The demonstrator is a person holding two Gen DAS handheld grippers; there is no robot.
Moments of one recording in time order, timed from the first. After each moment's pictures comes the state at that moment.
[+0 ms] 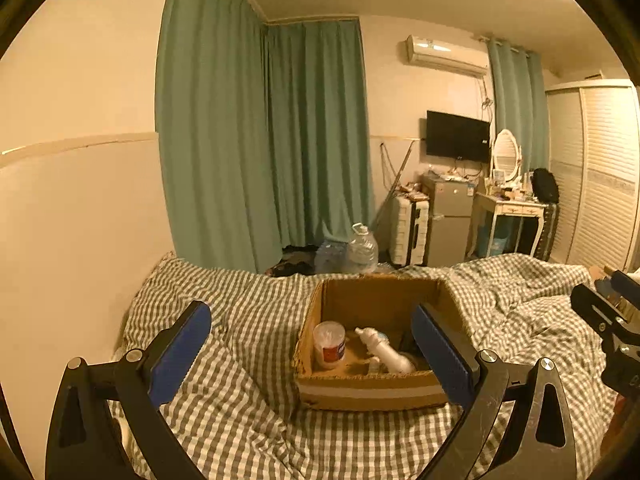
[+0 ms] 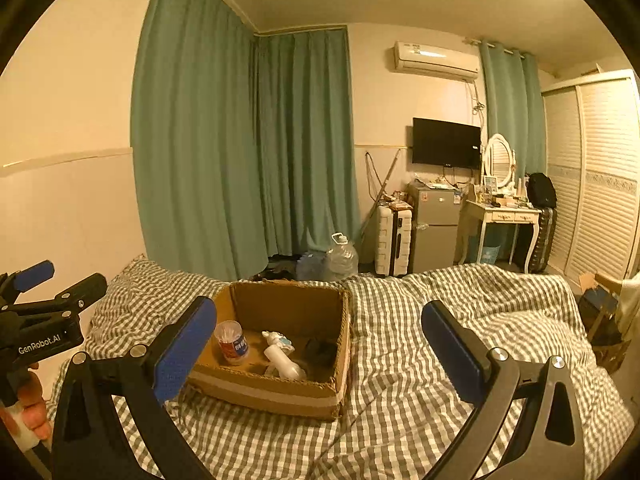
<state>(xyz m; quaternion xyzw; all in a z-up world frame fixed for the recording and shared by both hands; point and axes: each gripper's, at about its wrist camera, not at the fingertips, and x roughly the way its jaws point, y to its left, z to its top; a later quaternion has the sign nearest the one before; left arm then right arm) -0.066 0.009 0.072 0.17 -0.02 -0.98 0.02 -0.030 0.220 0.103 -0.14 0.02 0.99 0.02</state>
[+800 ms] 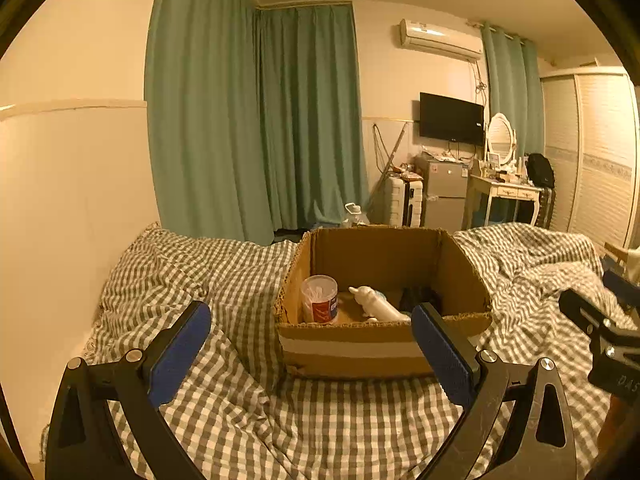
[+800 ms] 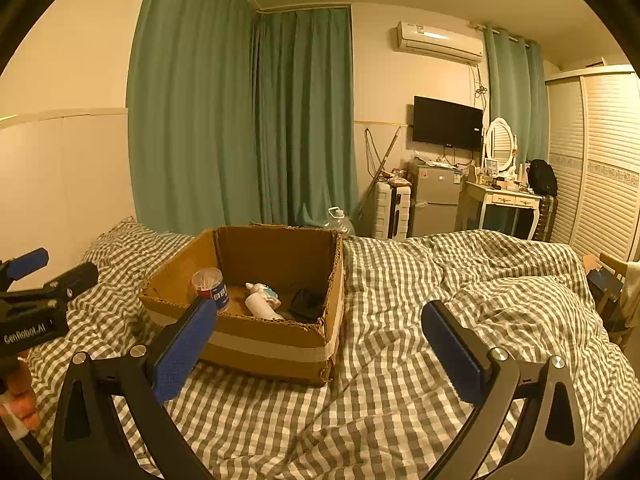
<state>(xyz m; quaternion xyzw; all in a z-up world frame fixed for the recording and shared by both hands) -0.072 0.015 -0.020 0.19 -0.02 -0.98 0.00 -0.048 0.225 -0.002 -0.17 0.00 0.98 0.02</state>
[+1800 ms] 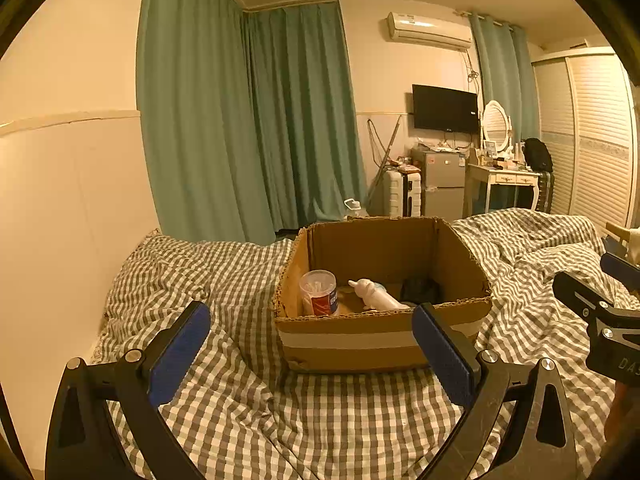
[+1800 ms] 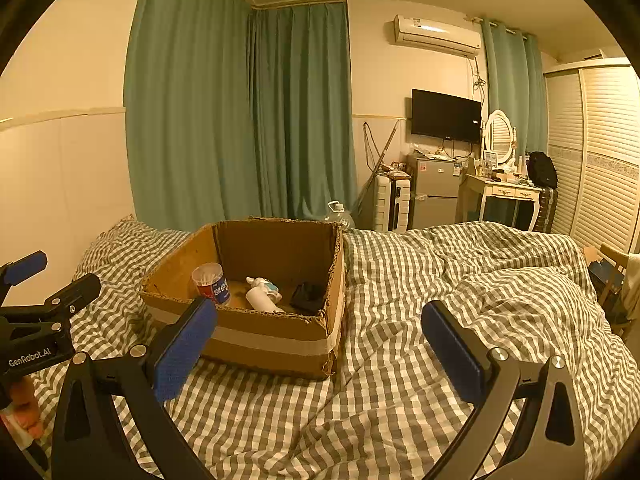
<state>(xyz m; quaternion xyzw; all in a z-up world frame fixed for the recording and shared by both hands) -0.065 0.025 -0.025 0.19 -0.05 -0.98 0.00 -0.046 0.225 -0.007 -0.18 0.01 0.98 0.02</state>
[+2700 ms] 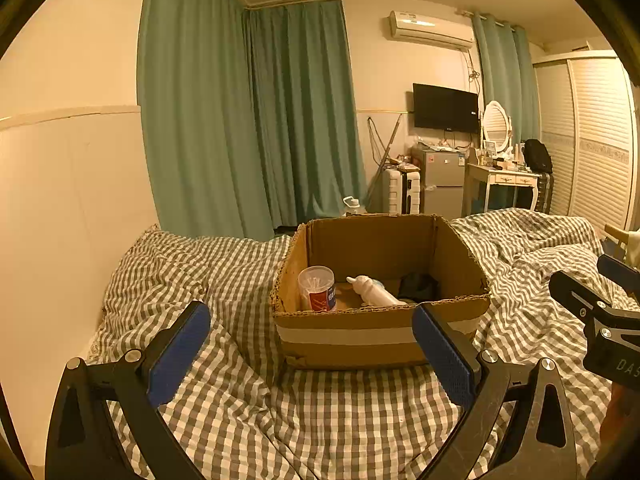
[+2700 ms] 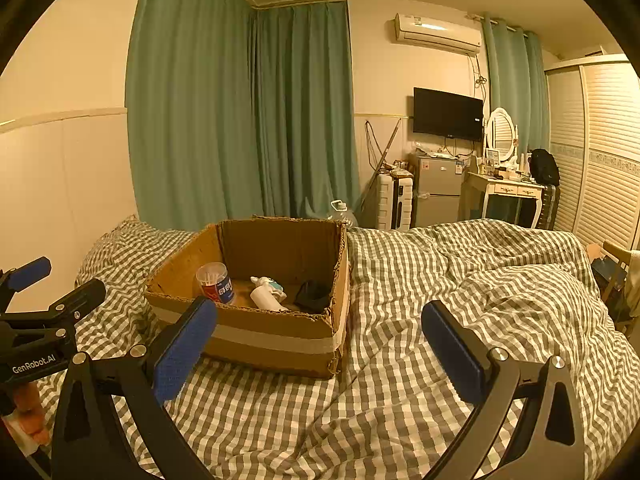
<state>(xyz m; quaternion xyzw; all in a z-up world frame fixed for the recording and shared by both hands) -0.062 0.023 -0.027 0.20 -0.04 -0.98 0.00 -0.045 0.222 -0.008 -0.18 0.01 0.98 0.02</state>
